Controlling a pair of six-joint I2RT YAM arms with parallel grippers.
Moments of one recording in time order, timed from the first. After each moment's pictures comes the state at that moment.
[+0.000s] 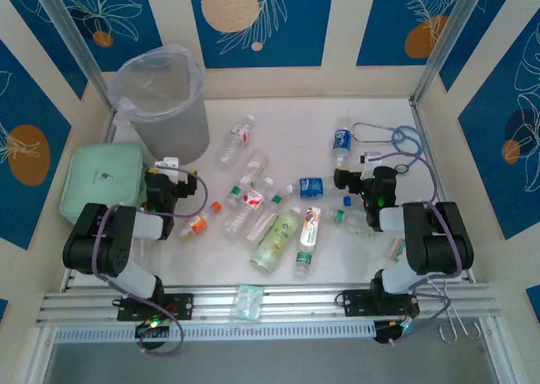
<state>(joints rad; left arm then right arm) -0.11 1.57 0.37 0.87 -0.16 0.06 0.00 1.53 0.39 0.71 -0.15 0.10</state>
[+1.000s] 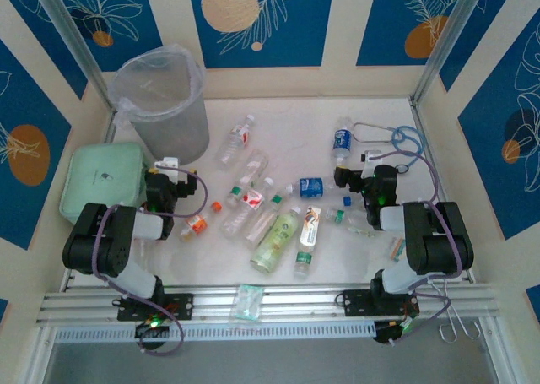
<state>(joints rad) -0.11 1.56 0.37 0.86 -0.16 0.06 0.00 1.52 0.41 0.68 -0.15 0.10</state>
